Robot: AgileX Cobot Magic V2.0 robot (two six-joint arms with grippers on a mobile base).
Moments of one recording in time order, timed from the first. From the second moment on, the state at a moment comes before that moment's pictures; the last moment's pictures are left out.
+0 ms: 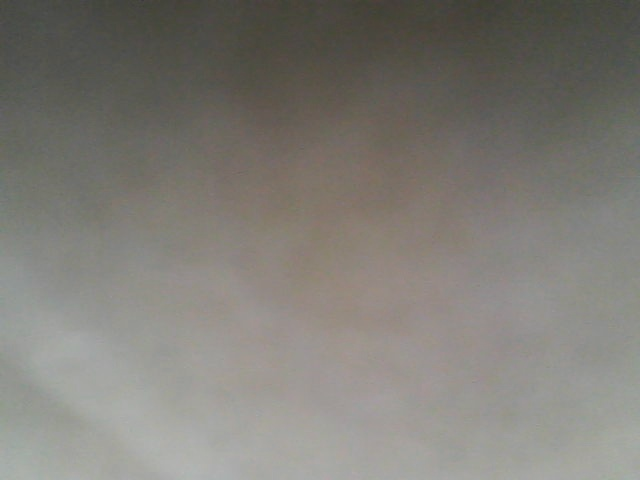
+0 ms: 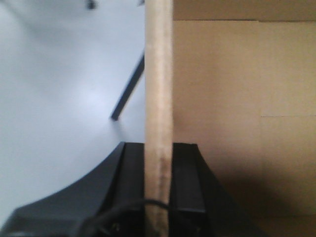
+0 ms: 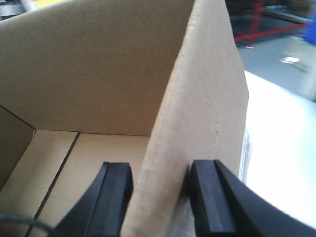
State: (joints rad) left arm -0.25 0.30 -0.61 -0.12 0.99 -0.21; right arm 0.09 0.28 -0.97 0.32 0.94 -0.17
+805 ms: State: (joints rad) left arm -0.25 0.30 -0.61 -0.12 0.99 -0.21; right arm 0.09 0.28 -0.97 0.32 0.94 -0.17
